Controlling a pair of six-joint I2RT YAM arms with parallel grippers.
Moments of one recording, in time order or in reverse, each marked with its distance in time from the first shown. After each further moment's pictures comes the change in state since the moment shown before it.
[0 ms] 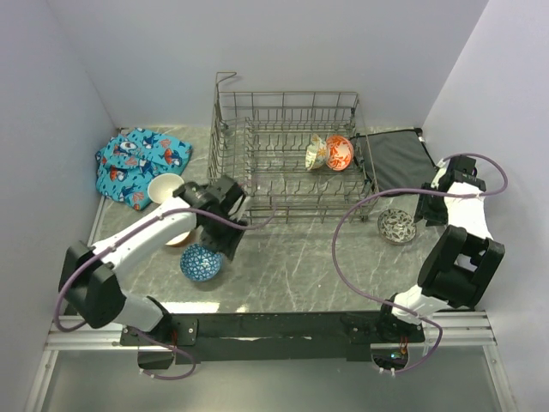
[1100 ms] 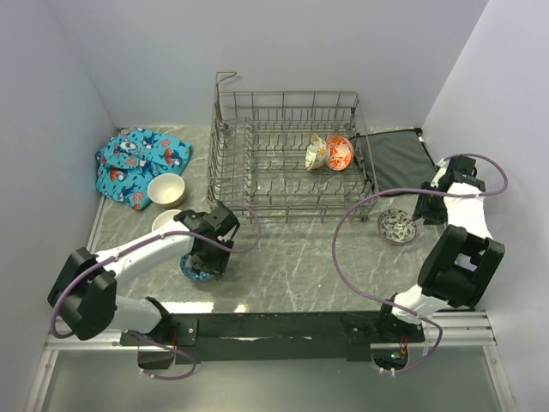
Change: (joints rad) left arm 0.000 -0.095 -0.409 0.159 -0.183 -0.220; right arm 0.000 0.009 -0.008 0.023 -0.029 0.031
